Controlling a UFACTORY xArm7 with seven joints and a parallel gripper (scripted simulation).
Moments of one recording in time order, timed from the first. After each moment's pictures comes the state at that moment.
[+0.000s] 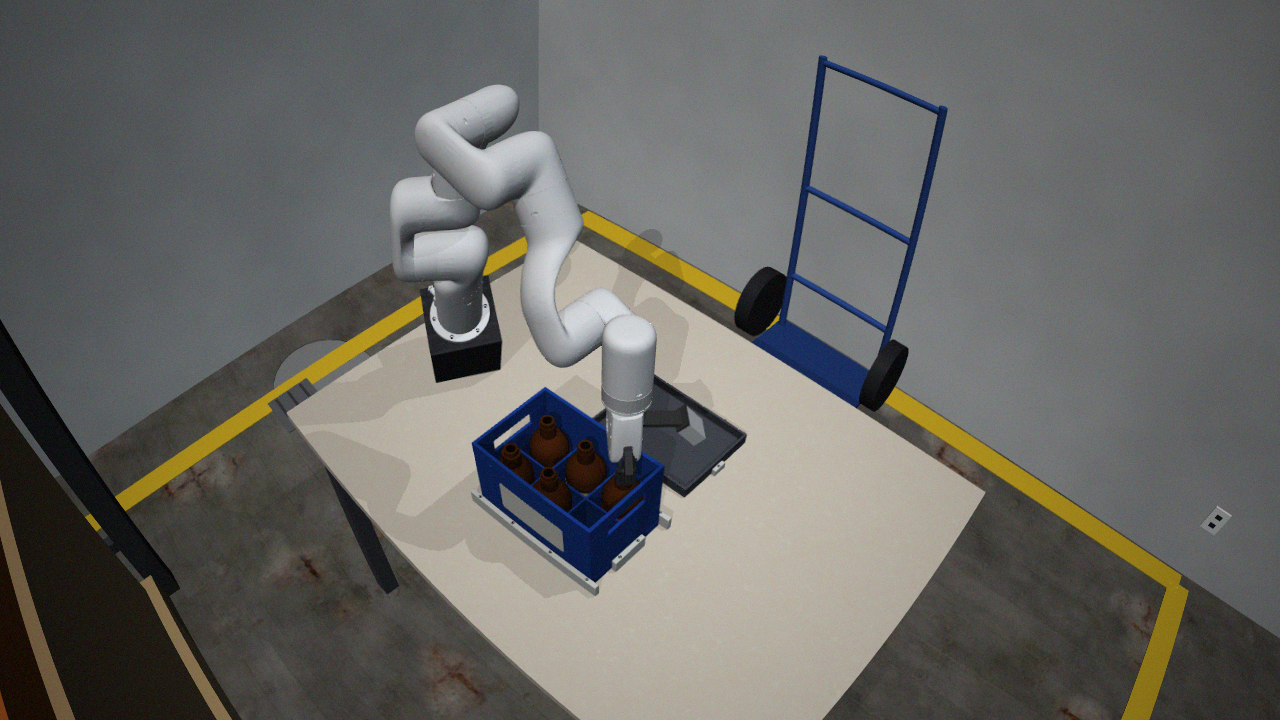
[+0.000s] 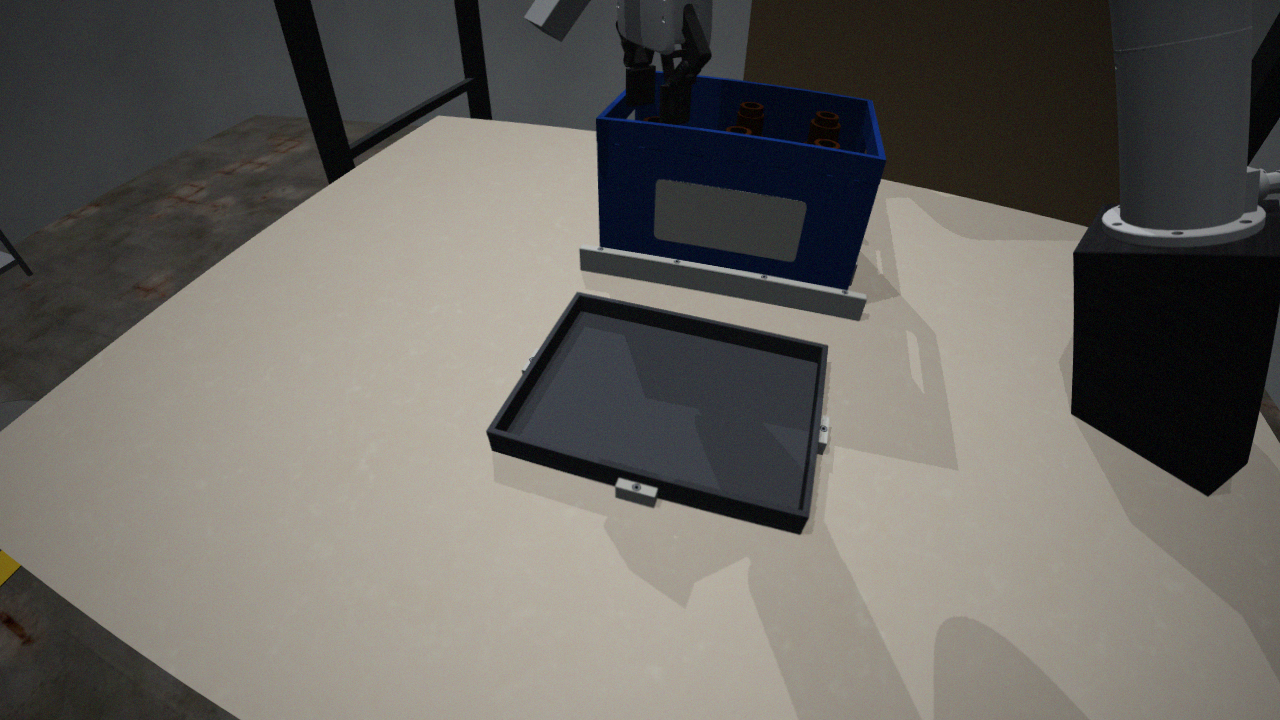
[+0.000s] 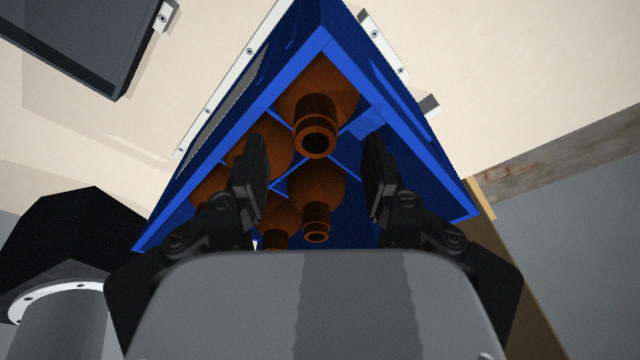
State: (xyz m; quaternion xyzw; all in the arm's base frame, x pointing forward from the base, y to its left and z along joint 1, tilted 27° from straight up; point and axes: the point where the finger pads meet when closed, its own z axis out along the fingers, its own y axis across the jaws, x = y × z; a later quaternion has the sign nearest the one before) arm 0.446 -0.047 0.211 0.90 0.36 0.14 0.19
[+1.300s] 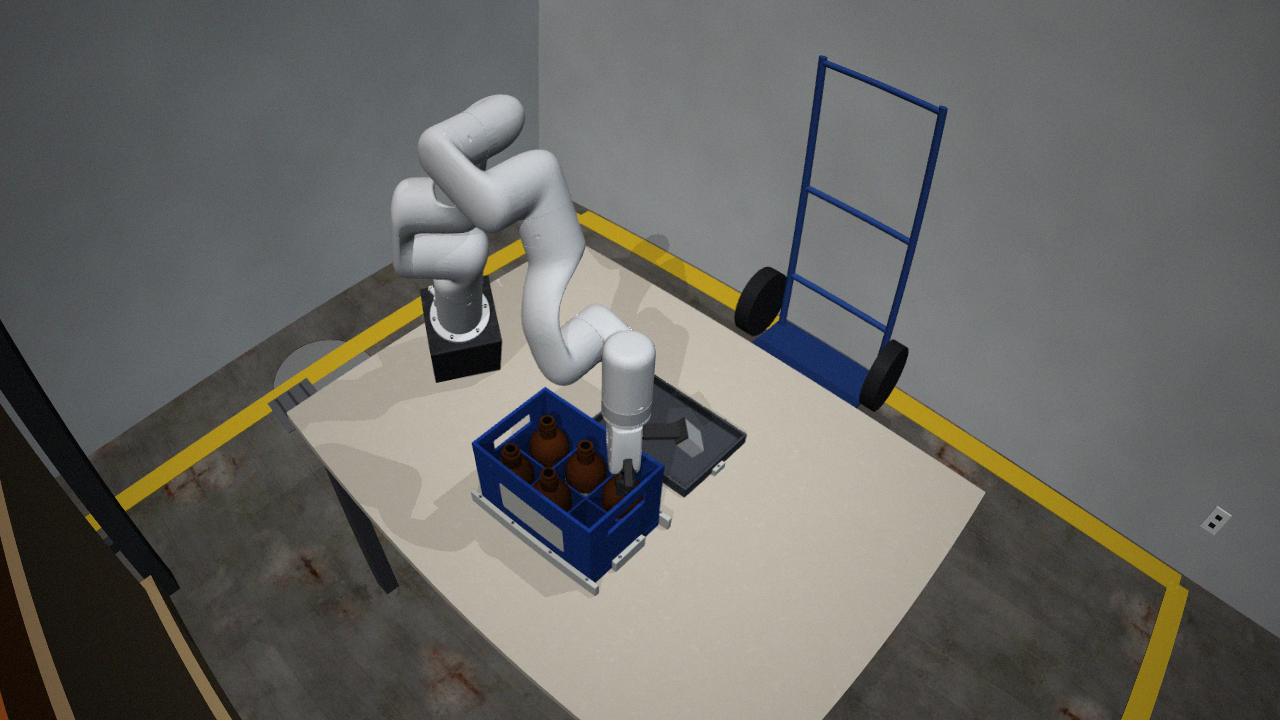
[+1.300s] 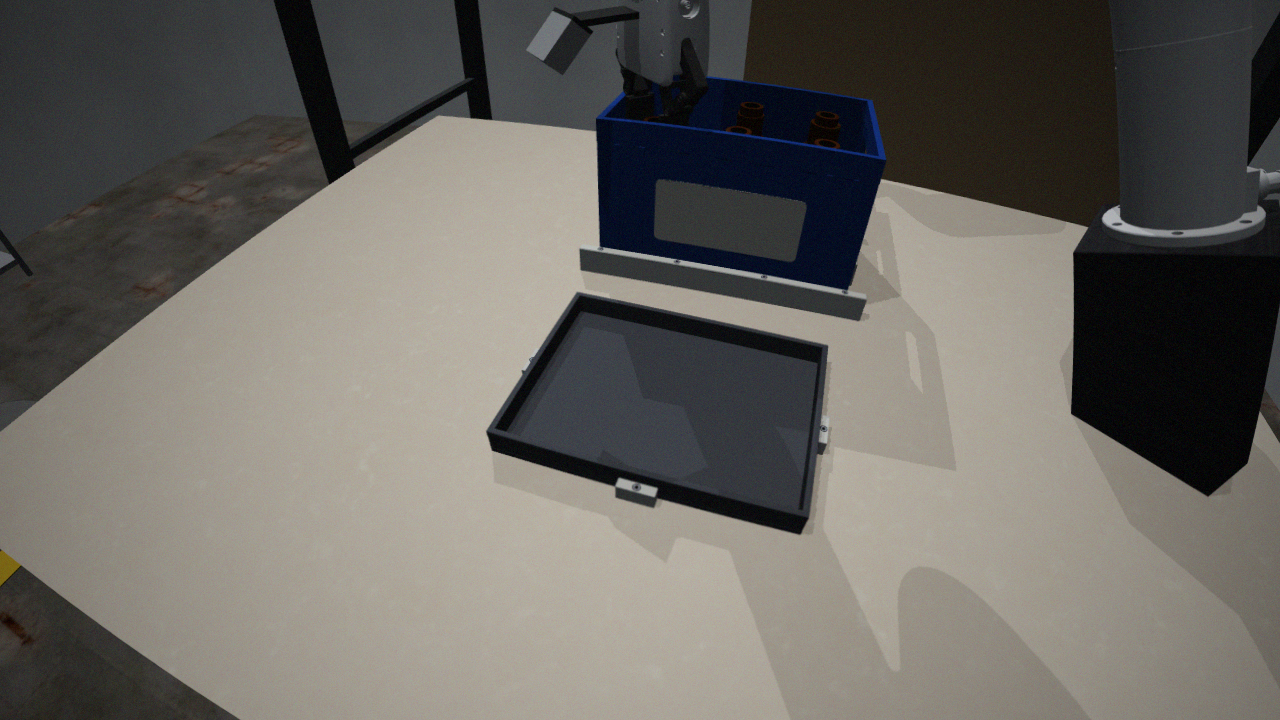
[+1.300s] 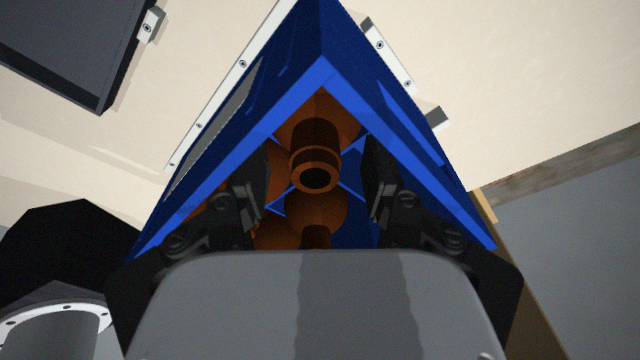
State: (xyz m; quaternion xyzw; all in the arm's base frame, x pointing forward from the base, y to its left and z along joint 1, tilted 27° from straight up) arm 0.457 -0.054 0.186 0.90 0.36 0.14 0.19
